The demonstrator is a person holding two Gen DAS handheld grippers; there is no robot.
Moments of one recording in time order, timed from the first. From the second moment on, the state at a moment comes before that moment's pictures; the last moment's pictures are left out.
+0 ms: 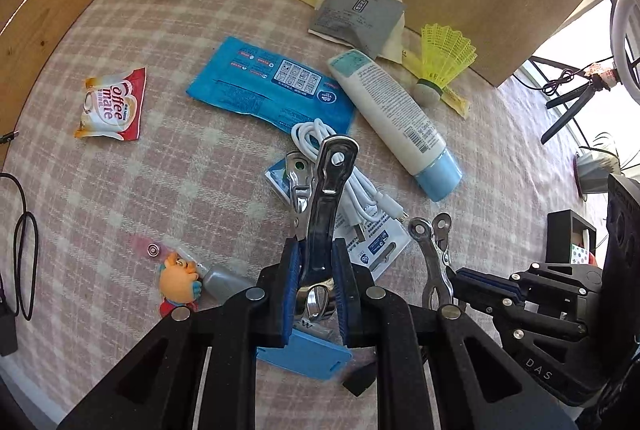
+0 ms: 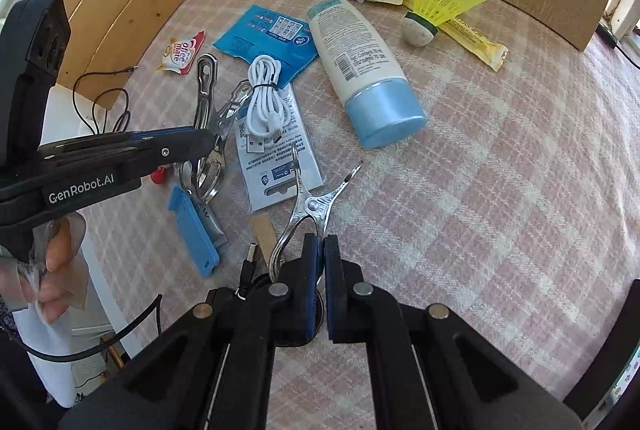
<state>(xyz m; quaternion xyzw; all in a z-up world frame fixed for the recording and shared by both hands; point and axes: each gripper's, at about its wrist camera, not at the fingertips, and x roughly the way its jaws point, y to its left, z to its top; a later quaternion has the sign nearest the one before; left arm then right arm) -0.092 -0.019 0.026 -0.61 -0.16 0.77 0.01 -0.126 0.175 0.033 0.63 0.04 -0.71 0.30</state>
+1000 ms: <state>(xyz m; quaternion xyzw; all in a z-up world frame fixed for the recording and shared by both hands) -0.048 0.224 0.103 -0.59 -0.06 0.78 0.21 -0.007 0.411 0.100 0.56 -0.11 -0.81 0.15</state>
